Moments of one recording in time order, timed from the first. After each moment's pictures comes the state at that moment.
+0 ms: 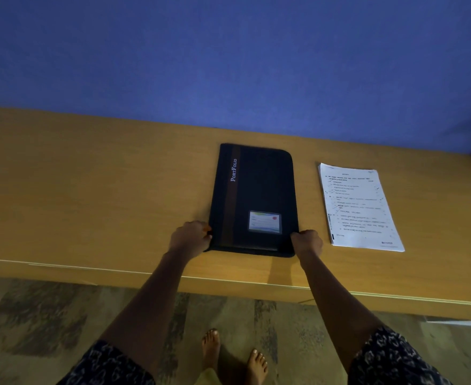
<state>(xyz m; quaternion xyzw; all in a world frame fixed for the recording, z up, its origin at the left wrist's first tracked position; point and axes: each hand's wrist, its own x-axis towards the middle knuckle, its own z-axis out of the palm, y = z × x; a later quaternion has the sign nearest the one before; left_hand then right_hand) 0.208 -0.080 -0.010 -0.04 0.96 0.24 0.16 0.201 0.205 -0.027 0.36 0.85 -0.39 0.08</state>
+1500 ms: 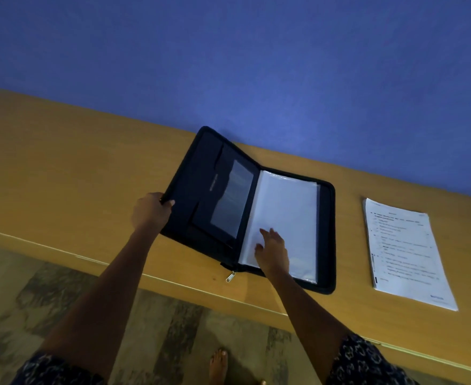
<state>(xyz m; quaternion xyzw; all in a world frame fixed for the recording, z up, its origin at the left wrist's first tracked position) 0.173 -0.246 0.049 -0.29 0.92 0.26 -0.02 0.174 0.040 -0.031 0.02 0.96 -0.27 0.12</state>
